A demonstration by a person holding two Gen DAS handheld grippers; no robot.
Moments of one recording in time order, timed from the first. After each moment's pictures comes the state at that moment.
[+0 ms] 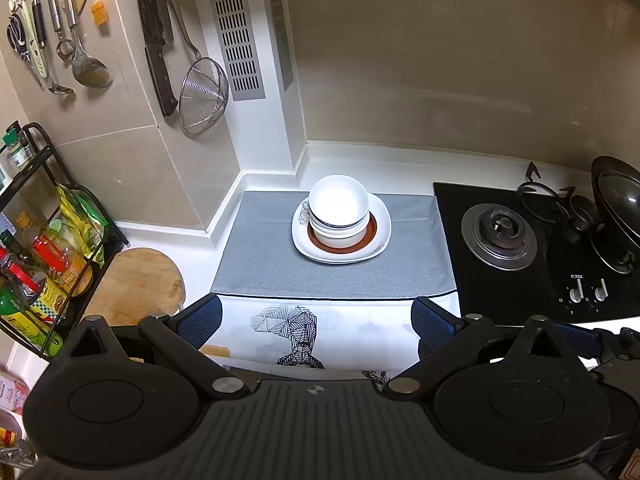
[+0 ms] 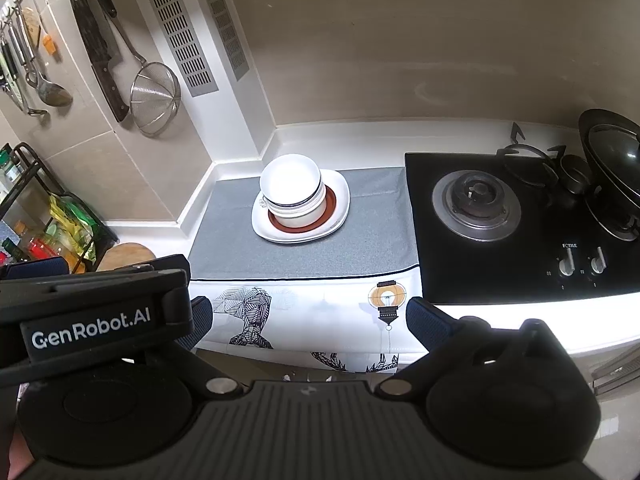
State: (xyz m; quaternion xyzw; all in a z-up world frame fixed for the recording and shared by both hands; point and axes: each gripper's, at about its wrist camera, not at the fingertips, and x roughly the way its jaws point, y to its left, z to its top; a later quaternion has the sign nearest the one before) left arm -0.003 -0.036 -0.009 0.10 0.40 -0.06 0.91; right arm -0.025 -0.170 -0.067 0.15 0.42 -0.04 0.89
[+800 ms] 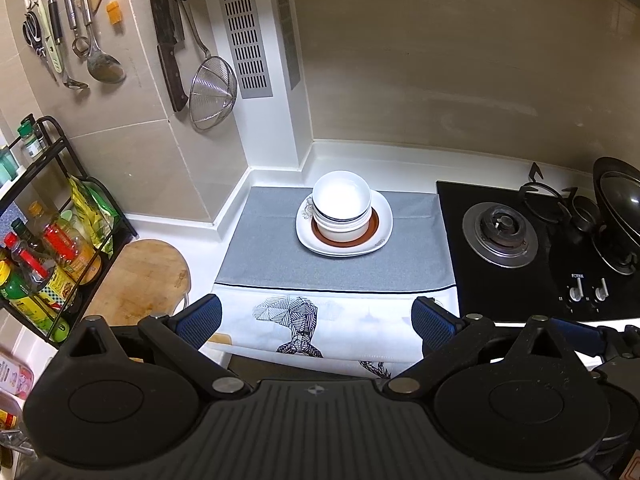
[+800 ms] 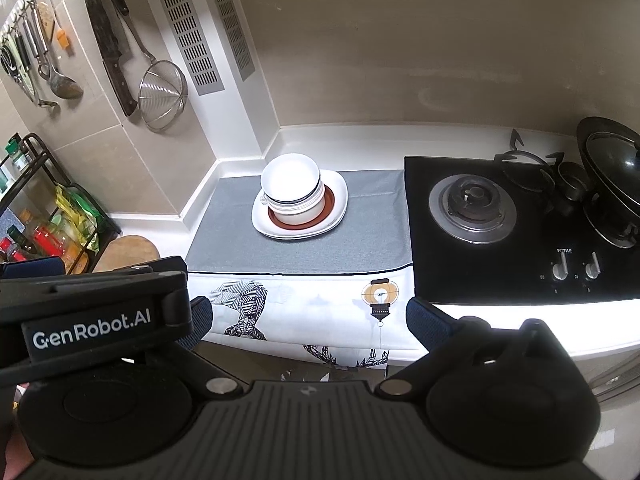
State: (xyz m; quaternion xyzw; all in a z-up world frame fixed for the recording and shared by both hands) left arm -0.023 -0.037 -0.007 0.10 0.40 -0.05 0.91; right arm -0.050 -0.170 -0.065 0.14 0.42 -0.03 0.90
